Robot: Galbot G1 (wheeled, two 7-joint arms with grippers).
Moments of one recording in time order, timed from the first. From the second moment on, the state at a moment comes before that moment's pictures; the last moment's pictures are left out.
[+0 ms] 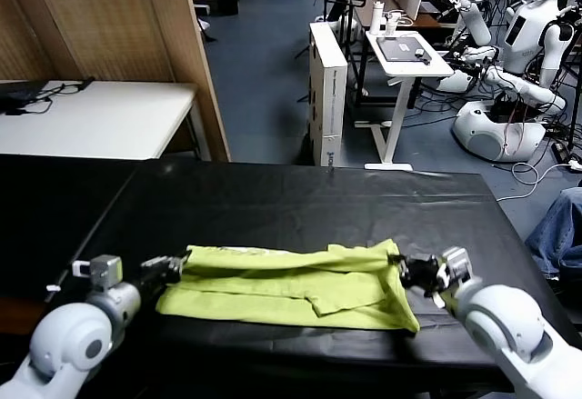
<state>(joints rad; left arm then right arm) 1.46 -0.93 -0.66 -2.15 -0.87 0.72 -0.15 -1.36 0.72 0.43 2.17 0.68 -0.74 0.03</state>
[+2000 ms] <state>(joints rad) 1.20 -1.10 -0.57 -1.86 -0.78 0.73 -0.19 -1.23 1.01 0.47 1.91 0.73 -0.66 0.14</state>
